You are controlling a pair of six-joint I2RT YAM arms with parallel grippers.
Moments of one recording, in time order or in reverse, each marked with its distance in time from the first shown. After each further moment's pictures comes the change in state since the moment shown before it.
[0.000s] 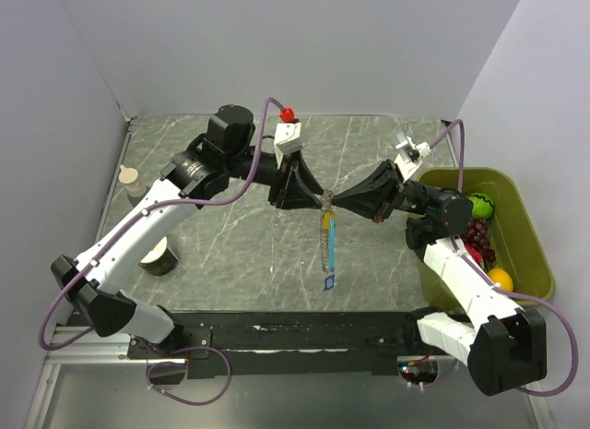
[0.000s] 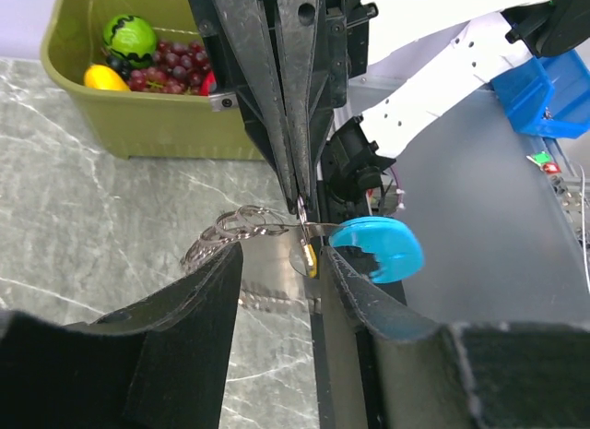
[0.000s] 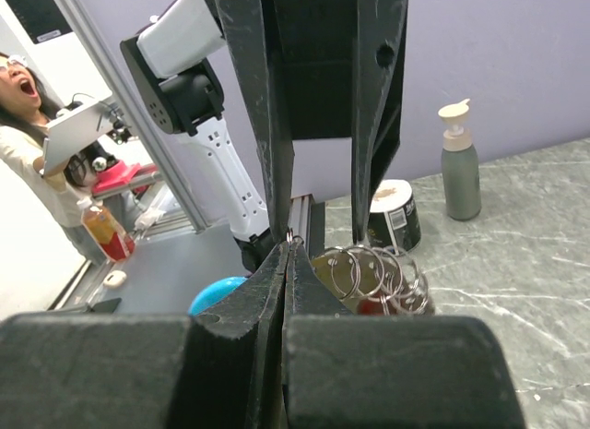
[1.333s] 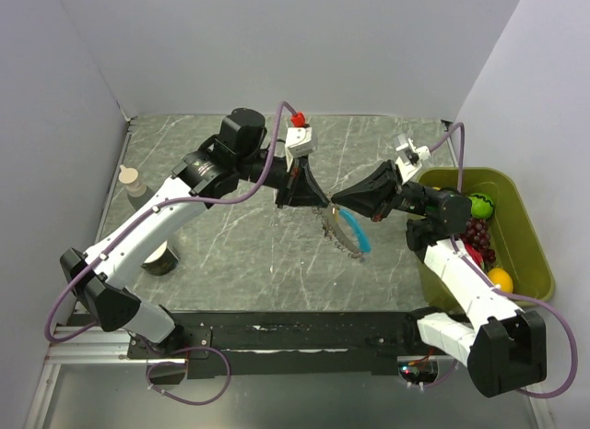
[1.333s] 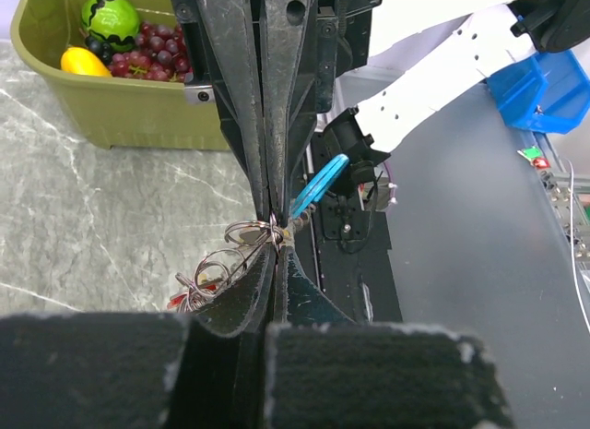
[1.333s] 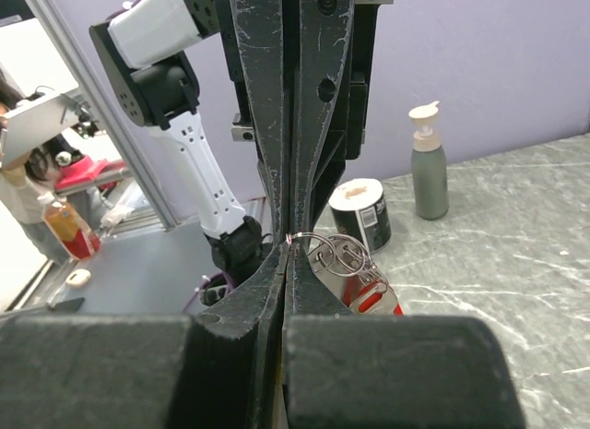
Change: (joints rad) left arm -0.033 0.043 0.002 -0.004 -0.006 -0.012; right arm -0.004 -0.007 -0.017 -0.055 0.014 -0.120
